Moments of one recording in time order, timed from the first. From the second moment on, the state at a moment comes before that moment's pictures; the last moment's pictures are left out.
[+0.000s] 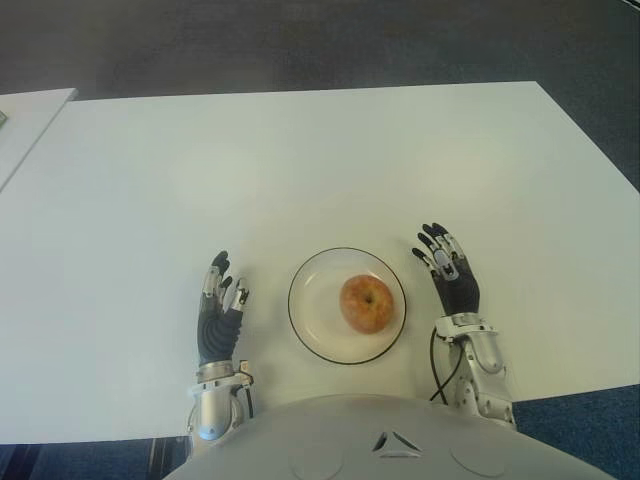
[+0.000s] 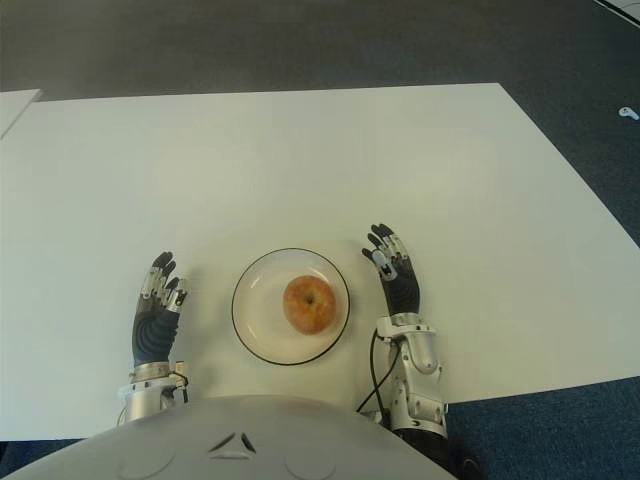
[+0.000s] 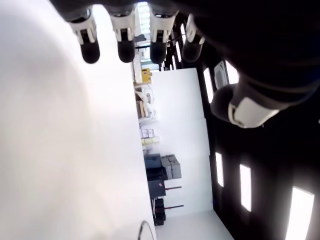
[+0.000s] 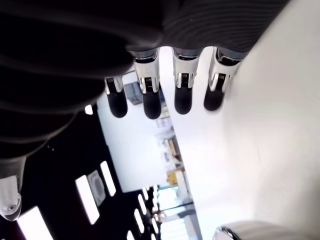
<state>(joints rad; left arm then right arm) 0.67 -0.08 -0.08 -0.11 0.17 -0.45 0.19 0.32 0.04 -0.08 0.05 0.20 -0.25 0.24</state>
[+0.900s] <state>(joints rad) 0.70 -0.07 -0.21 -0.19 0.00 -0.36 0.19 0.31 0.05 -0.04 0.11 0.17 -0.35 0.20</state>
